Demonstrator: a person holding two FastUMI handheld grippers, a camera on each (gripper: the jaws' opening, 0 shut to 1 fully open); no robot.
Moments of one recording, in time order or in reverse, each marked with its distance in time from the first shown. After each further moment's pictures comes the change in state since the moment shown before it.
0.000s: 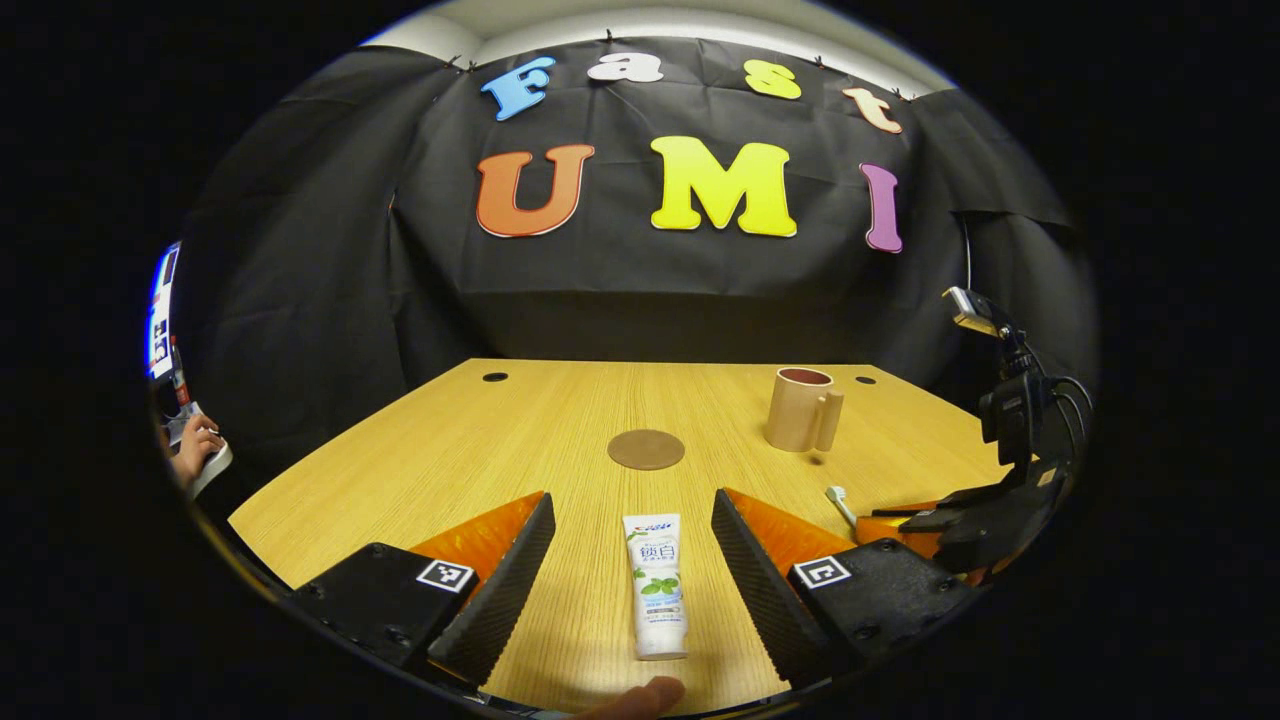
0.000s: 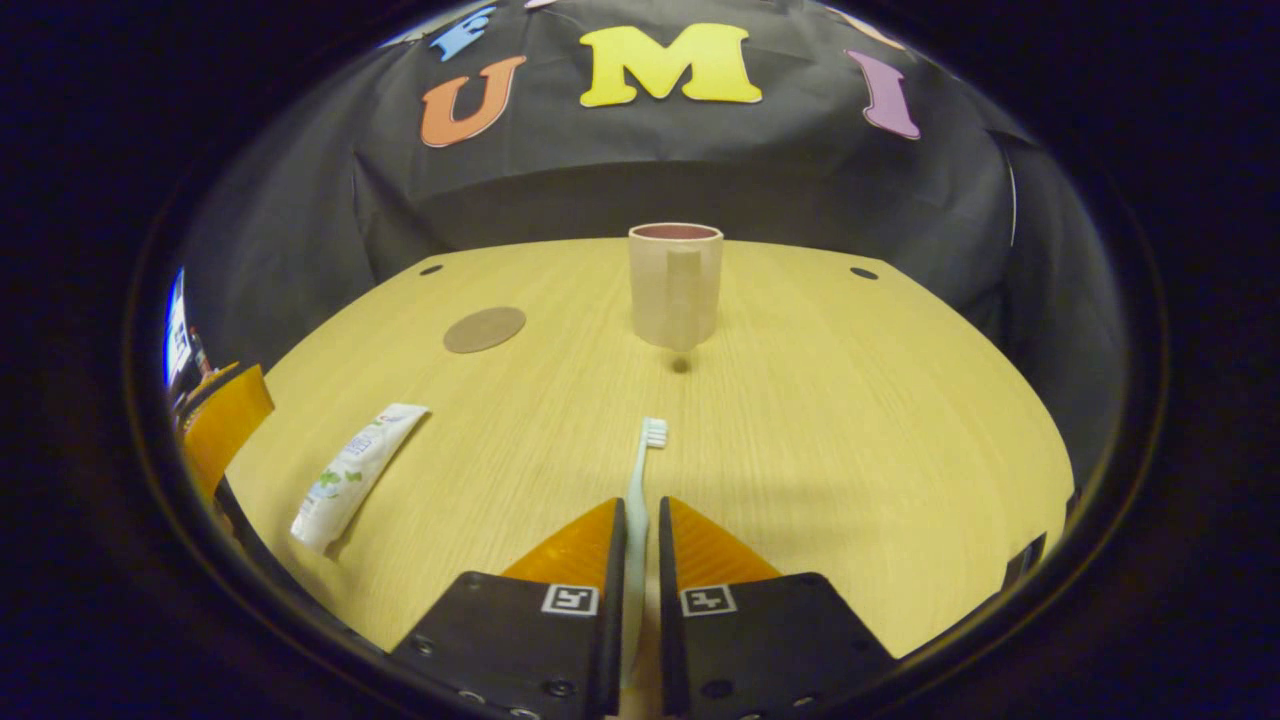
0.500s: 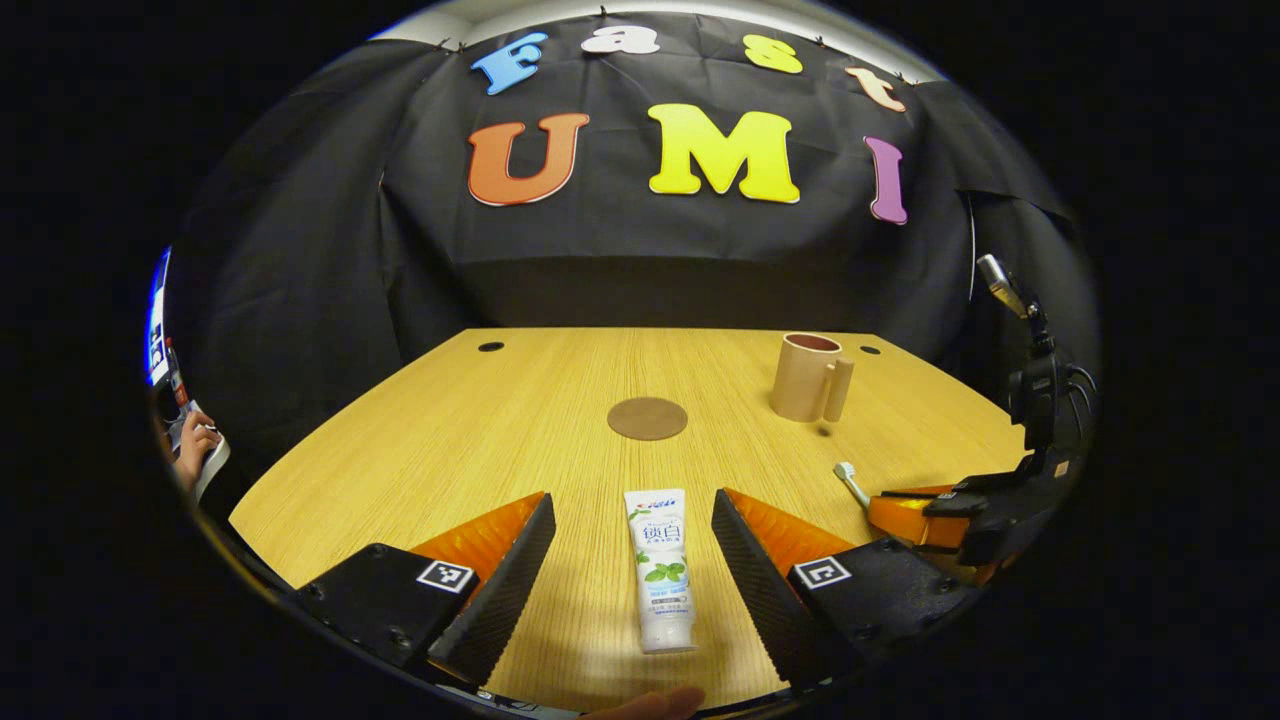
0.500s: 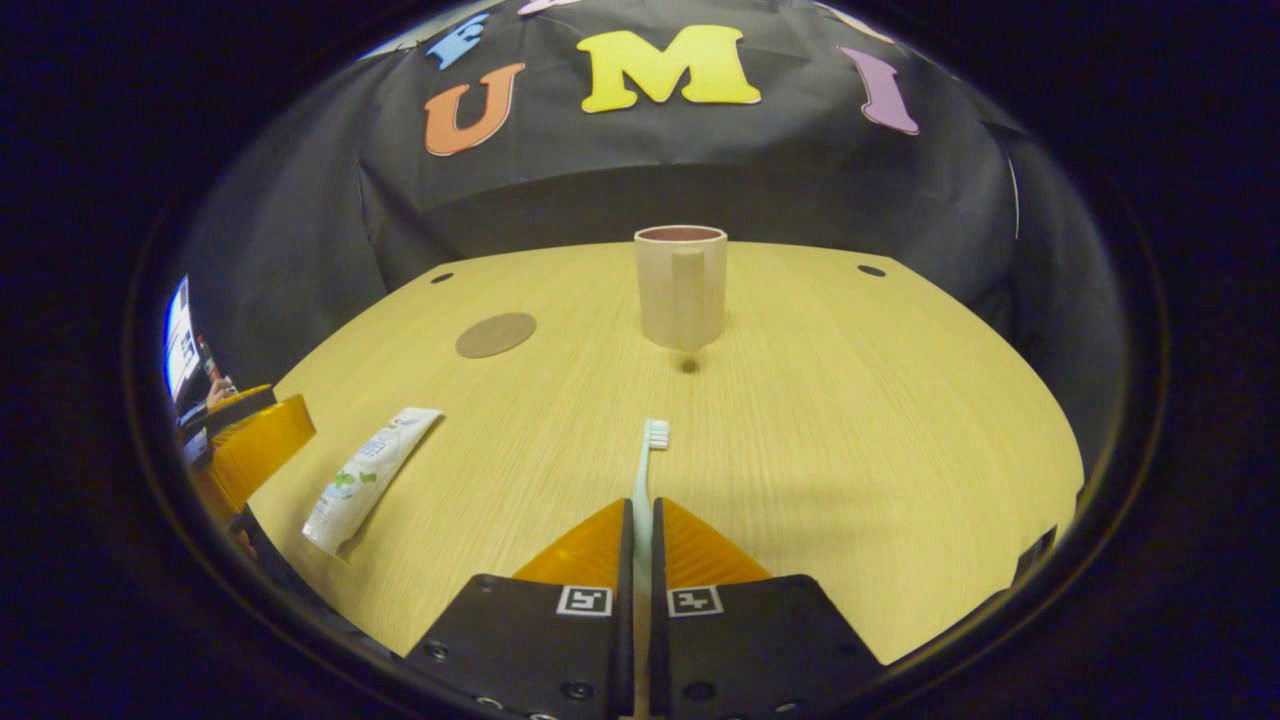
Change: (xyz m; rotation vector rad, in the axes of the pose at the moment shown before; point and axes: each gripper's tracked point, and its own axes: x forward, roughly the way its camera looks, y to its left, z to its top) left arm 0.011 -0.003 -0.025 0.011 0.146 -0.016; right arm -0.006 0.001 -0.001 0.010 -0.024 0.048
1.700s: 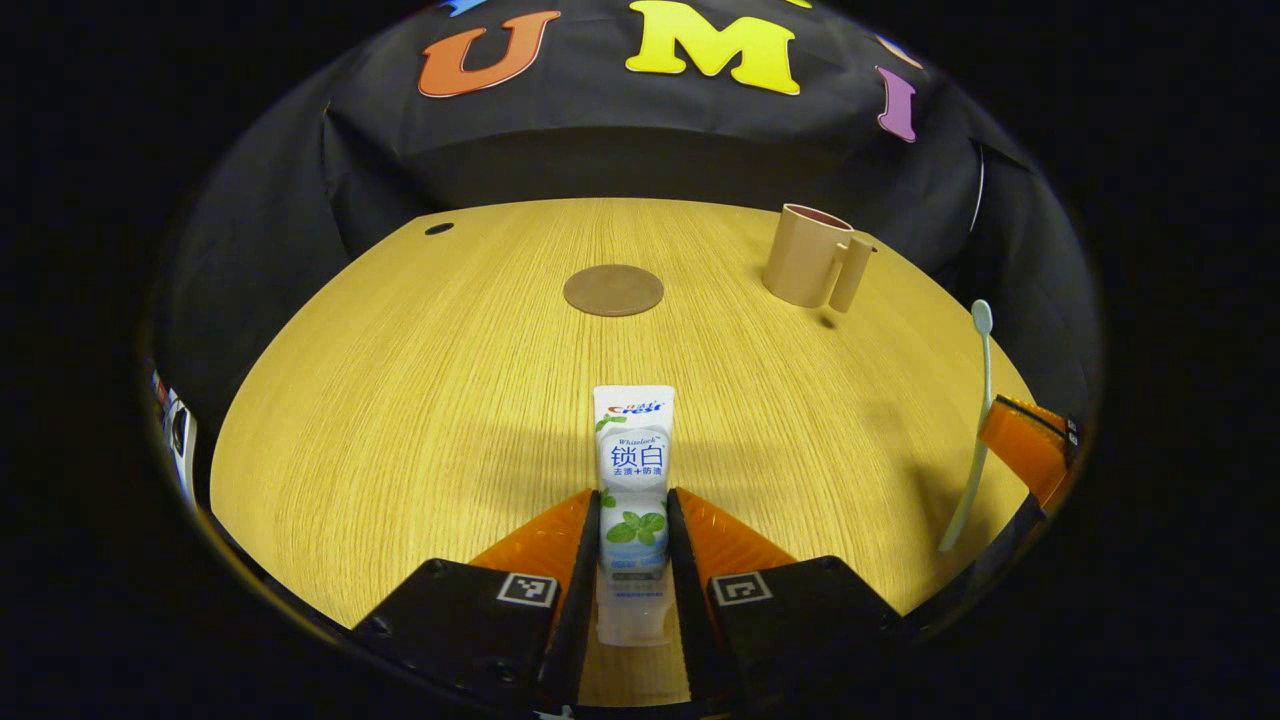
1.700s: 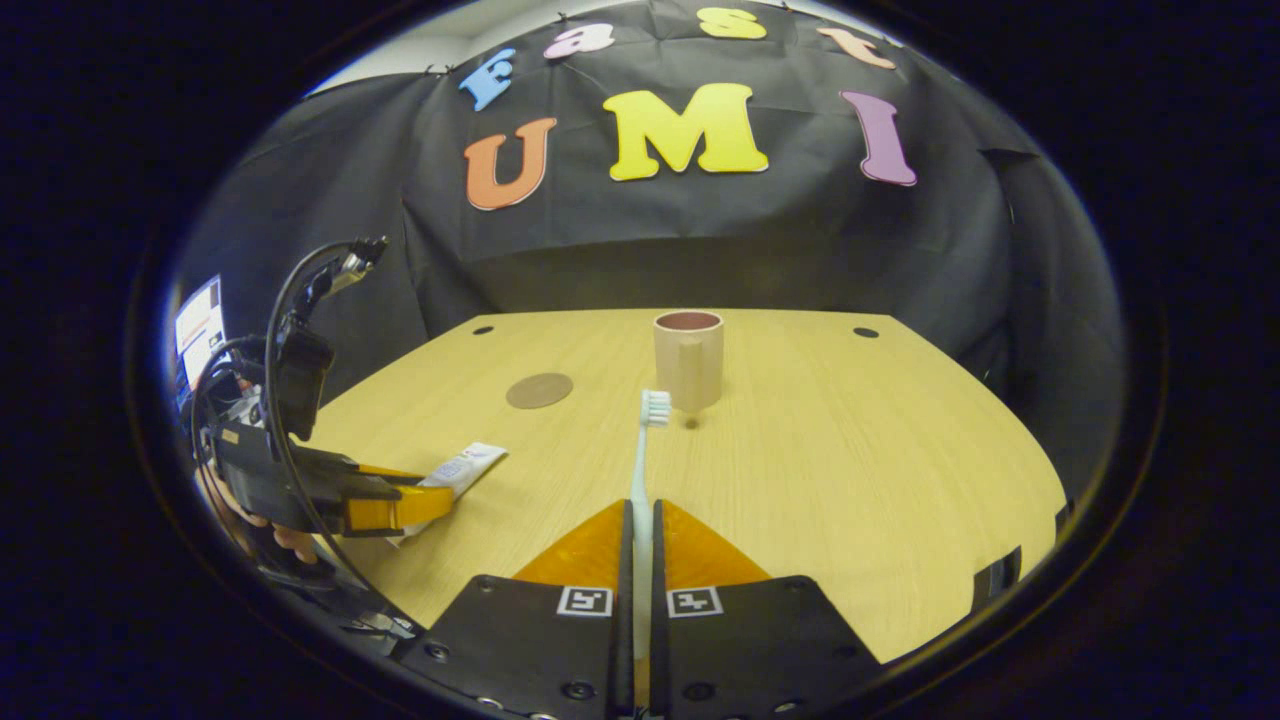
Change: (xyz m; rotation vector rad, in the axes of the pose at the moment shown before) left arm 0.023 -0.019 -0.059 -0.004 0.358 -0.088; right arm -0.075 -0.001 0.032 -0.036 -0.188 0.069
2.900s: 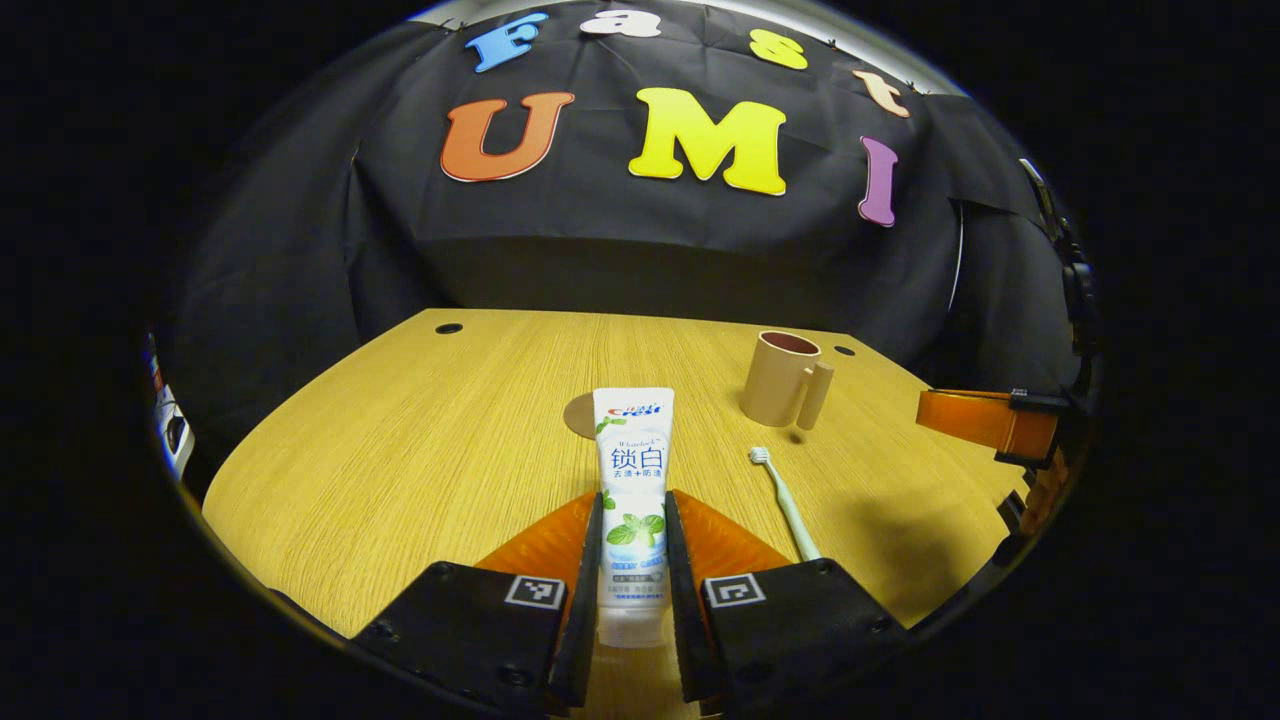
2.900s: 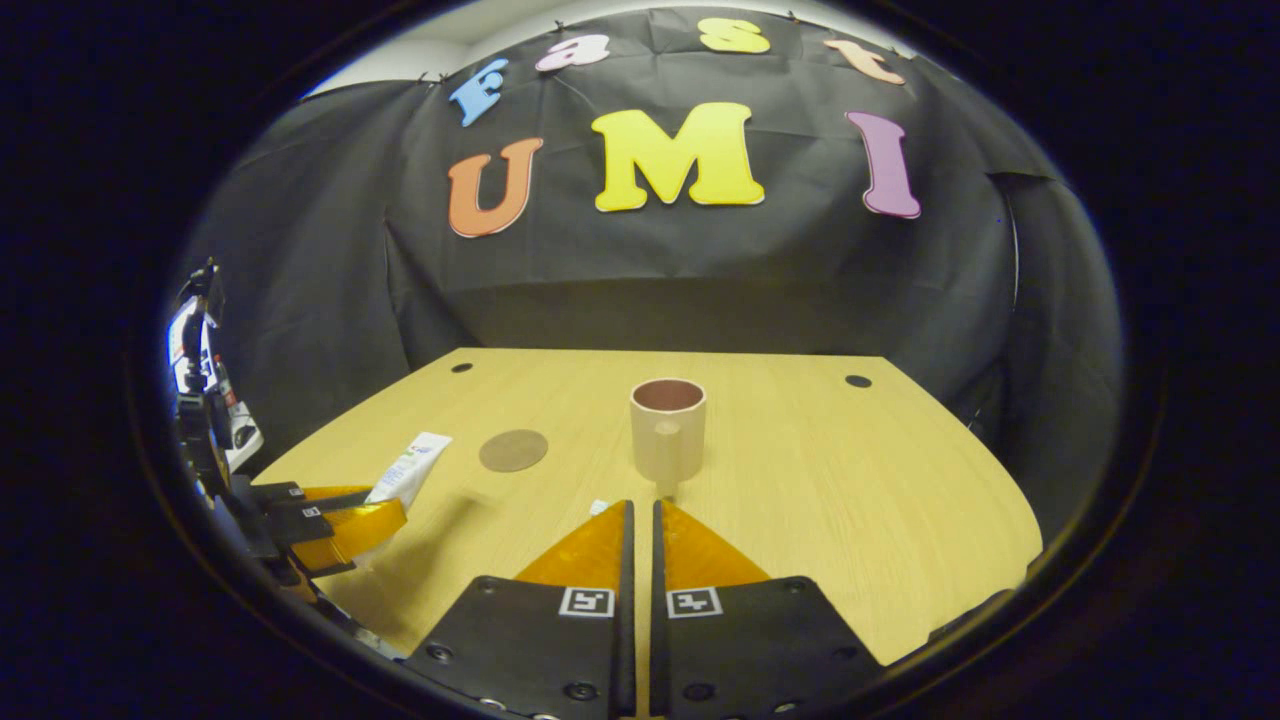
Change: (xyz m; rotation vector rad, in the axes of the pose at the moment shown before) left arm -0.027 -0.006 0.065 -0.024 -0.354 -0.015; right arm 0.035 -0.013 0.066 -0.022 -0.049 -0.034
